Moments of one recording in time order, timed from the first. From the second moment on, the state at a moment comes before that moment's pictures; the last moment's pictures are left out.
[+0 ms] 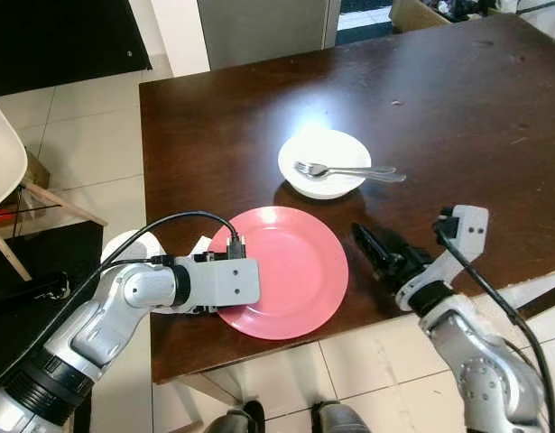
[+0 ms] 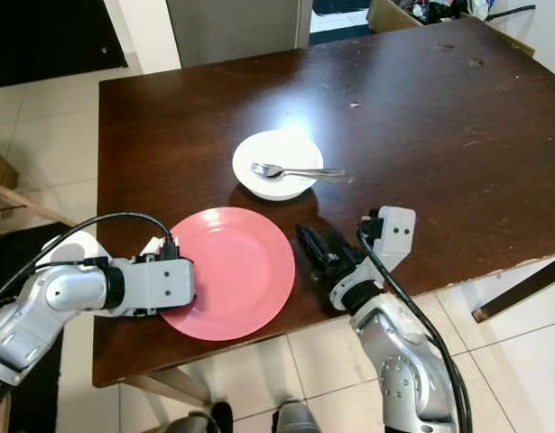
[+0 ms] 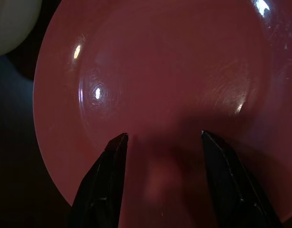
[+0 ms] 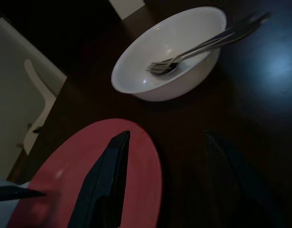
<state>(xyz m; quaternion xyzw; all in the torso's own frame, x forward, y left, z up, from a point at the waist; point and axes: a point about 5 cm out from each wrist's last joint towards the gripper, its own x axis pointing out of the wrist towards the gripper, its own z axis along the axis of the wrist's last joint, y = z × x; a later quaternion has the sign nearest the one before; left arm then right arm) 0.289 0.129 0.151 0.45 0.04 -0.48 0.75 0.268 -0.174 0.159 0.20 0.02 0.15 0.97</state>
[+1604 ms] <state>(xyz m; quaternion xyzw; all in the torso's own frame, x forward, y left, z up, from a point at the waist) 0.288 0.186 0.222 0.36 0.04 -0.48 0.80 0.268 -0.174 0.160 0.24 0.01 0.15 0.96</state>
